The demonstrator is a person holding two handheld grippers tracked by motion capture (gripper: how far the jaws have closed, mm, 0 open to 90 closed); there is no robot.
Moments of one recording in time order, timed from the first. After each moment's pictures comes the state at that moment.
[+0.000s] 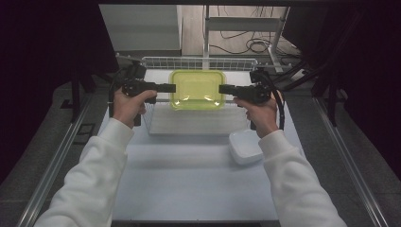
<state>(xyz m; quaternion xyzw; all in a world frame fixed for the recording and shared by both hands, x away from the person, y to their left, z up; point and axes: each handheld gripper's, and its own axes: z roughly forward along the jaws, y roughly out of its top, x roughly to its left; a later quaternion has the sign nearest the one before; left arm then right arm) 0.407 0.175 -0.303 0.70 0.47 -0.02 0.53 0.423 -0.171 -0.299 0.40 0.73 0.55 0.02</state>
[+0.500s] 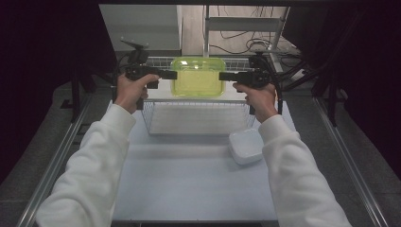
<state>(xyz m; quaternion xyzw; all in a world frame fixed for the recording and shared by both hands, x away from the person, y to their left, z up) 0.449 0.177 -0.292 0.70 0.48 -0.04 0.53 0.462 -0.168 -0.284 0.43 0.73 0.53 0.01</state>
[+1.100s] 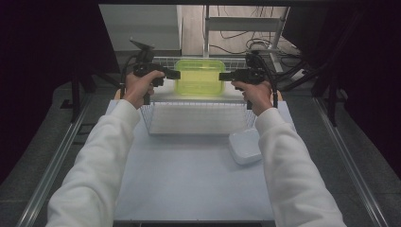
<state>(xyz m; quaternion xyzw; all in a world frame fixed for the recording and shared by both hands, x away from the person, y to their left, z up) 0.490 0.173 -0.316 0.68 0.53 -0.08 0.50 0.502 -0.168 -0.306 0.48 0.72 0.50 -0.03</state>
